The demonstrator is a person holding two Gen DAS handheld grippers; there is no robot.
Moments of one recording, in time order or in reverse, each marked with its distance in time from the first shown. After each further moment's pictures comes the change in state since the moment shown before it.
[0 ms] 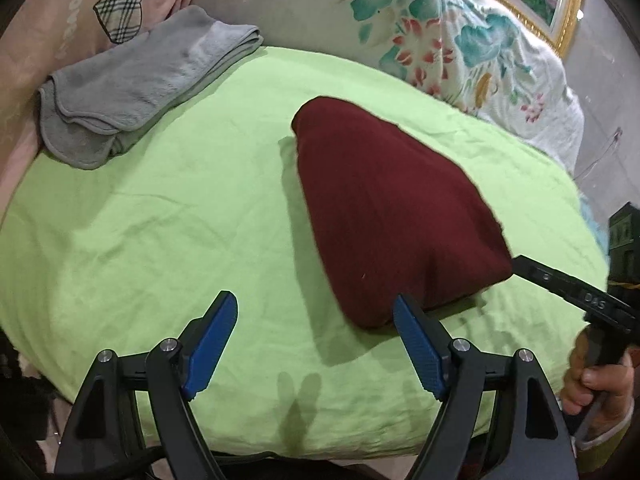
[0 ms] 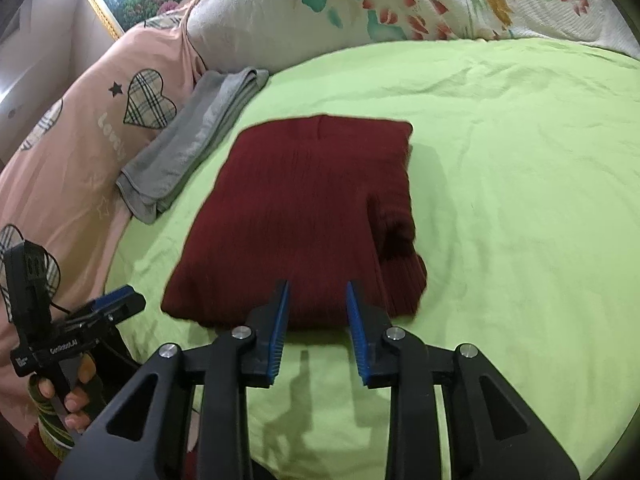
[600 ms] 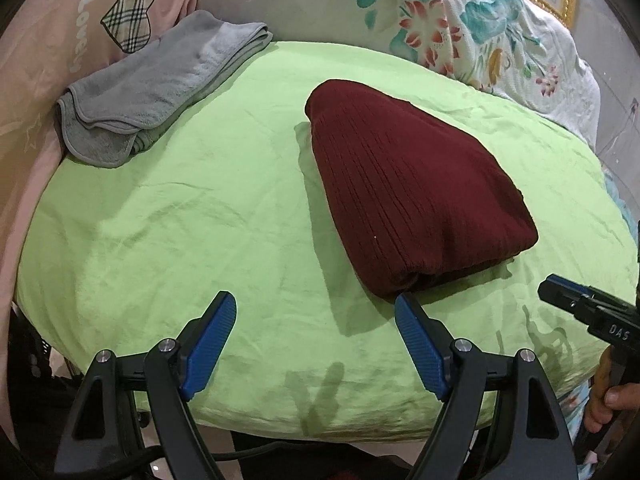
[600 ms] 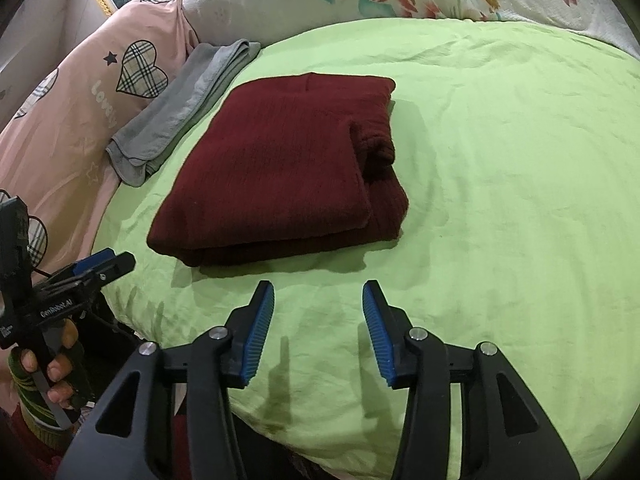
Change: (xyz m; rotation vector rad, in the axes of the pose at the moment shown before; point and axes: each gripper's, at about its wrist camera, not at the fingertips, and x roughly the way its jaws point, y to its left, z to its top) left arm -0.006 -0.012 -0.015 0.062 0.018 0.116; right arm -0.008 -0.001 -0.039 -0.019 0.058 -0.051
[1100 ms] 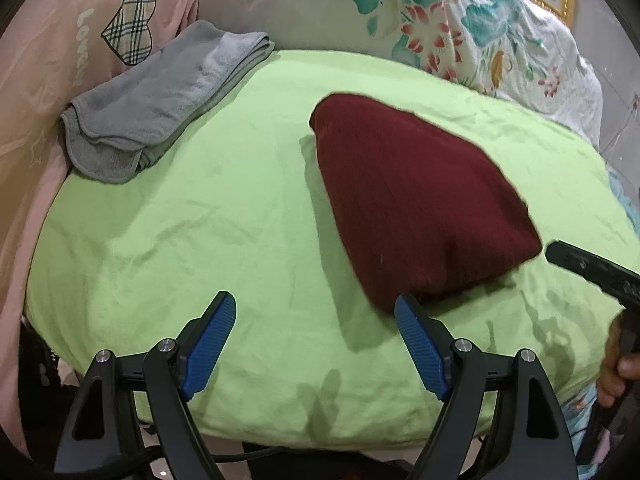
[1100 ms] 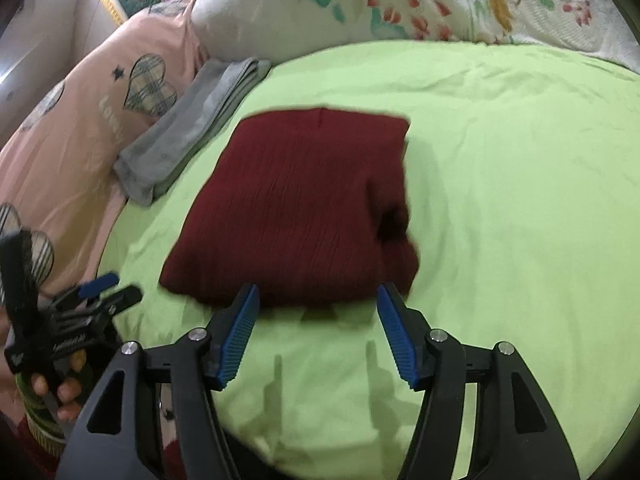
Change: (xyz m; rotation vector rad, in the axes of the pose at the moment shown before) left arm -0.001 0.007 0.021 0.012 -0.025 0.005; right arm 0.002 0.003 0.041 -0.008 -0.063 0.011
